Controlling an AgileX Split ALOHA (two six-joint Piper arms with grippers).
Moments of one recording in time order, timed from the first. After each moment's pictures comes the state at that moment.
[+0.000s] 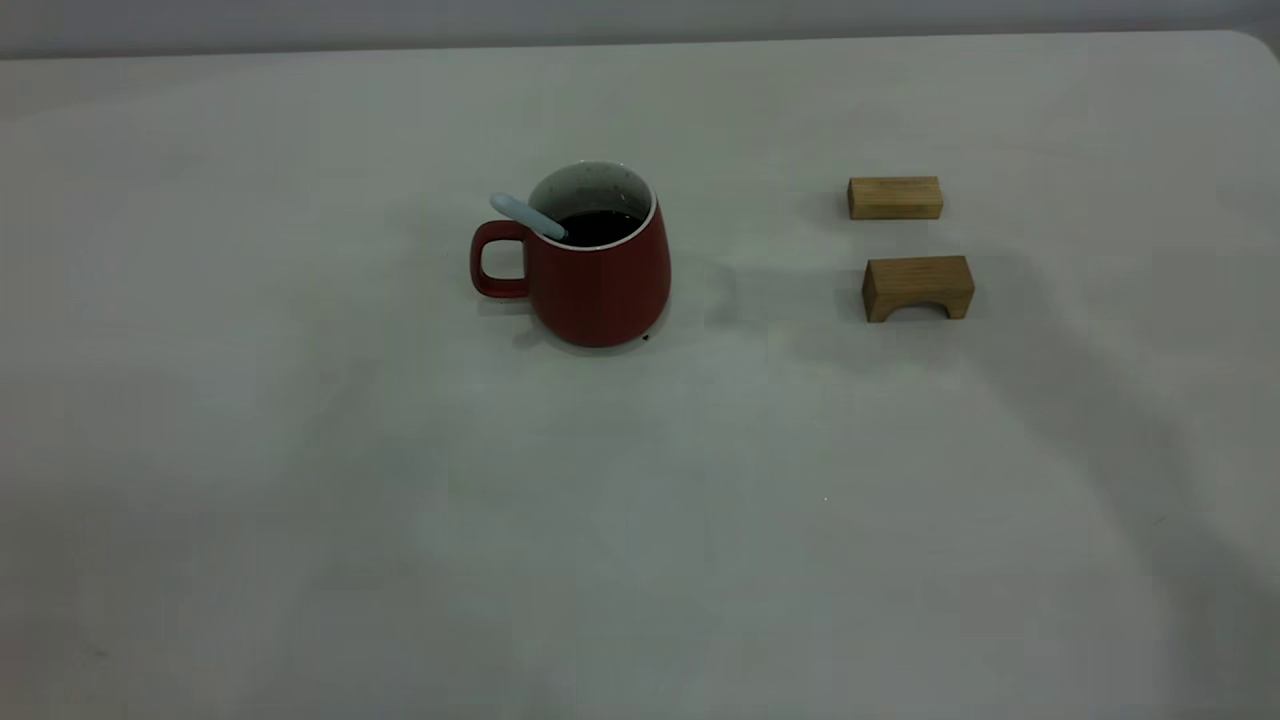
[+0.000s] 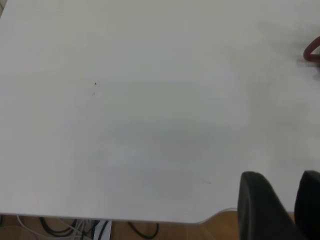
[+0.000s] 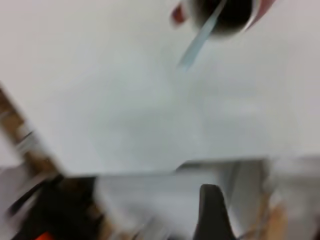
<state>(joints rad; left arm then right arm) 0.03 -0.02 -0.49 0.03 1.13 -0.04 0.28 1.91 -1.71 0.55 1.21 0.52</state>
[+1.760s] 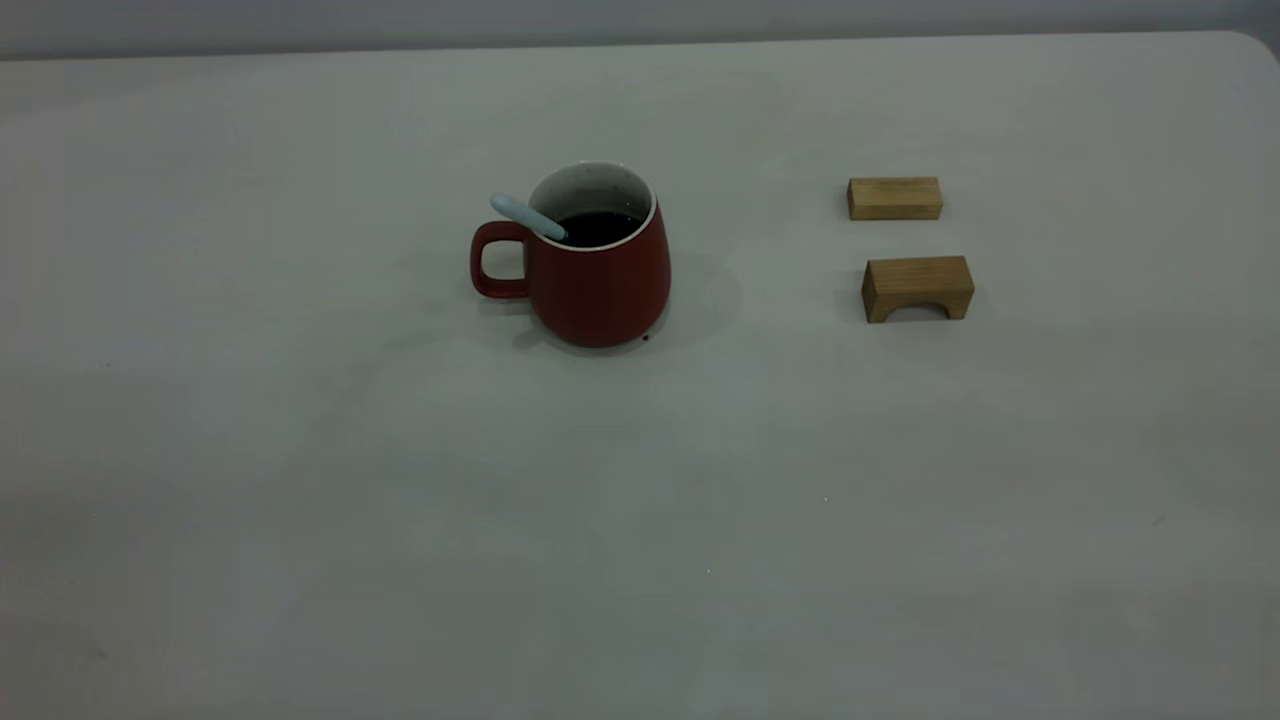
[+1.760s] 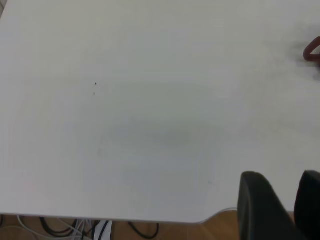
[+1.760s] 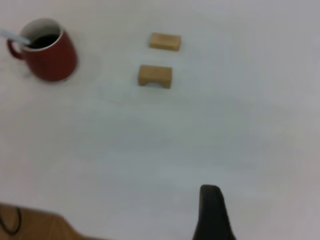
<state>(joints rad) 0.03 -0.02 -0.49 0.03 1.13 -0.04 0.00 0.03 -0.49 0.13 1.16 -0.17</state>
